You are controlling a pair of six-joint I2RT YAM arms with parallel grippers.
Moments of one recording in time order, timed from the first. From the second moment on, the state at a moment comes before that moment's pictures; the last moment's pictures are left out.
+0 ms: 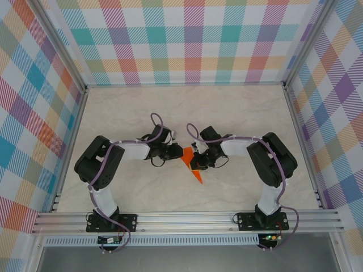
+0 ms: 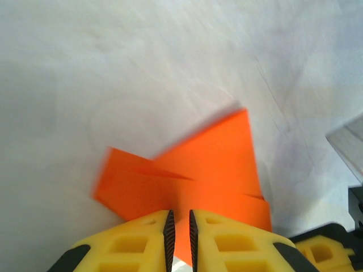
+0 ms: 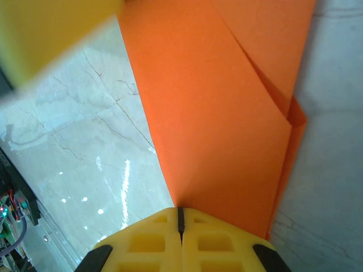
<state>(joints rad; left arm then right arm) -0.53 1.81 0.88 -0.01 0.40 -0.65 0.62 1.83 0.94 -0.39 -0.63 0.43</state>
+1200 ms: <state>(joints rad) -0.58 1.81 0.81 0.13 0.45 -0.81 0.62 1.86 0.97 -0.34 -0.64 0.50</state>
